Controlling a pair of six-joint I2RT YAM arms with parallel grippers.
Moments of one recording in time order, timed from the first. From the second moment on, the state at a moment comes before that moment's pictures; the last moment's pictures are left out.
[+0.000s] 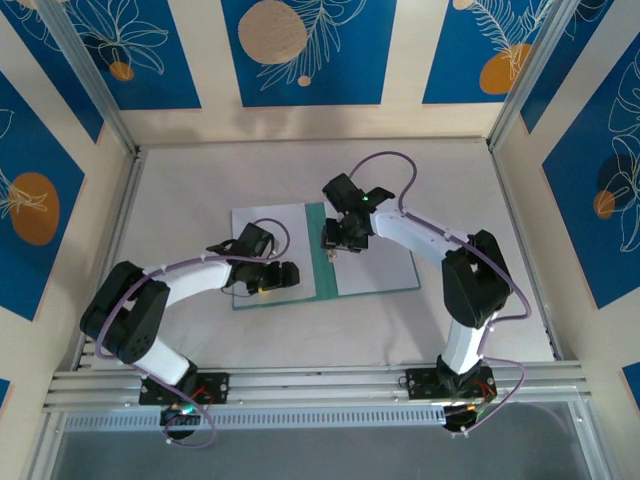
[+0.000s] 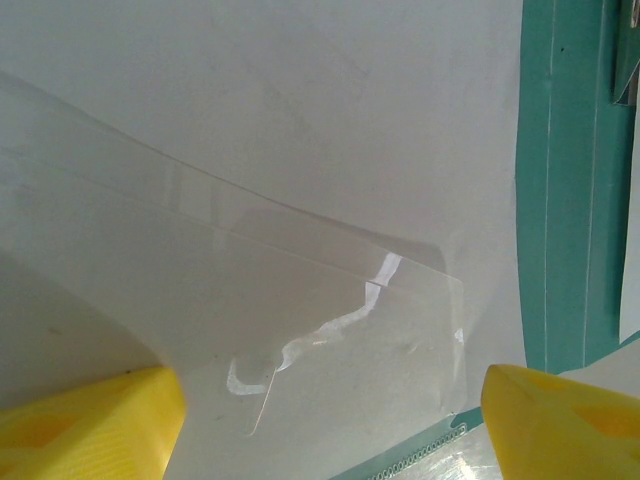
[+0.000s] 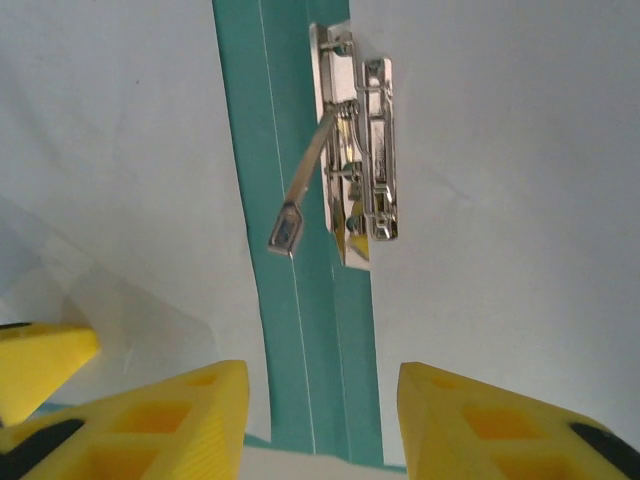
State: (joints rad) left arm -0.57 1.55 0.77 -0.33 0.29 -0.65; right arm 0.65 1.80 1.42 -0.86 -0.08 0.68
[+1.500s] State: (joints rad) left arm -0.55 1.56 0.77 -0.34 0.30 -0.62; right arm 0.68 2.00 1.62 -0.97 -0.04 0.70
